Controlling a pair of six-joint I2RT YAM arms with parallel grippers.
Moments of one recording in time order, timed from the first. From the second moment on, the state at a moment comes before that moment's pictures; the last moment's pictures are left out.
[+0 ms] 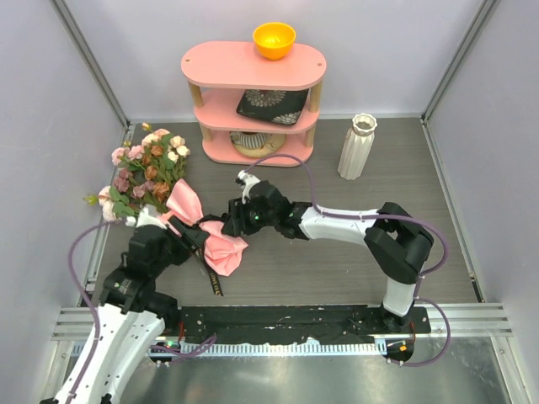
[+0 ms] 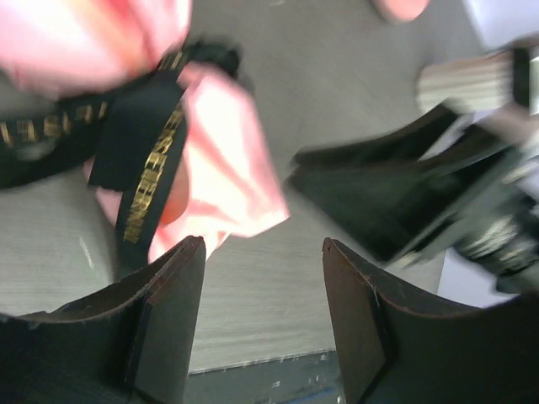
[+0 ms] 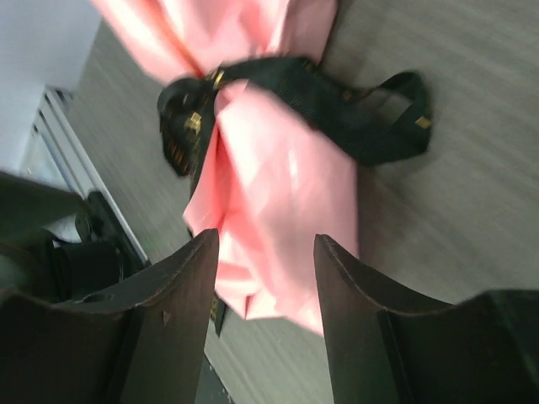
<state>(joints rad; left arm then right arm) -0.31 0.39 0.46 -0.69 0.05 -1.01 0.92 1.82 1.15 0.14 -0.23 0.63</state>
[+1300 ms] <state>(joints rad) -0.31 0.76 0.74 -0.75 -0.25 -0.68 1.39 2.00 1.27 -0.07 0.29 0.82</state>
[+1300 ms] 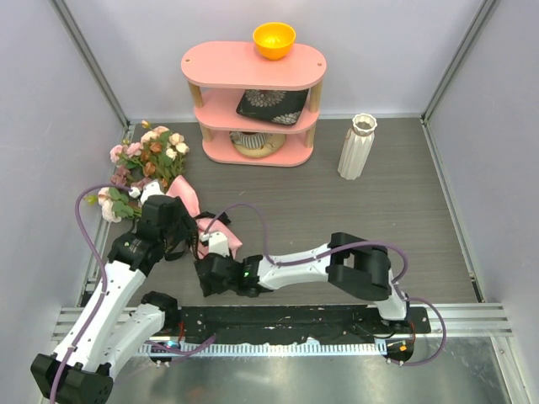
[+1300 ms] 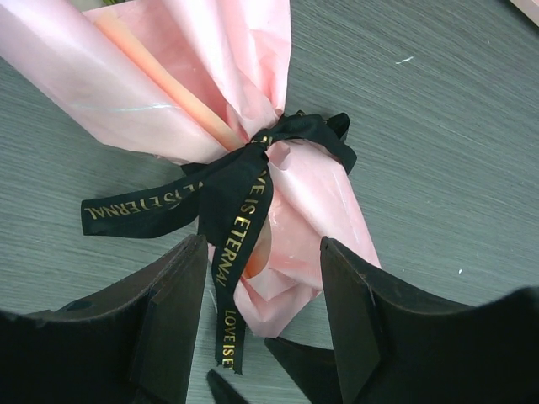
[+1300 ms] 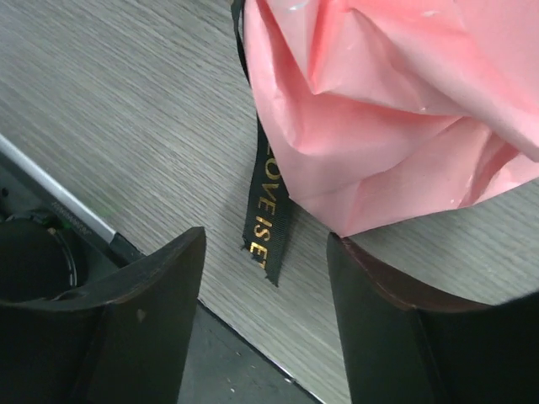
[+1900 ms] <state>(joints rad) -0.31 0.71 0.73 -0.73 -0.27 -0.68 1.53 2.18 1.63 -0.48 0.65 0.84</state>
